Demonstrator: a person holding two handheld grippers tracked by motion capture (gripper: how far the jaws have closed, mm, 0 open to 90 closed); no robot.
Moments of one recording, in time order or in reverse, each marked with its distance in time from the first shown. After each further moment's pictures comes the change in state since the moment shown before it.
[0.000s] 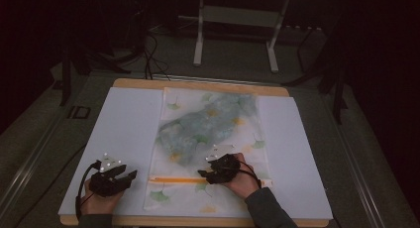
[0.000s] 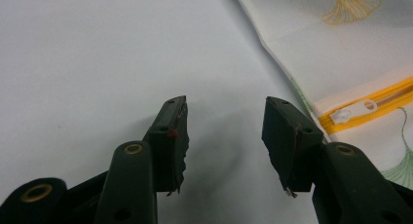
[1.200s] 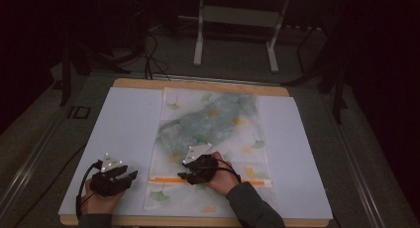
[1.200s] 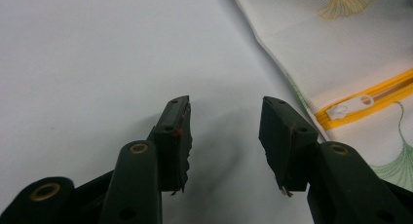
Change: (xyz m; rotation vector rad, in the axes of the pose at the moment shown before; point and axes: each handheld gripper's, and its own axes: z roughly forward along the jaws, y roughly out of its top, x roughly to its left) left arm -0.001 0.001 0.001 0.012 -0.012 0.015; right arm 0.022 0.034 0.040 0.000 0.138 -0.100
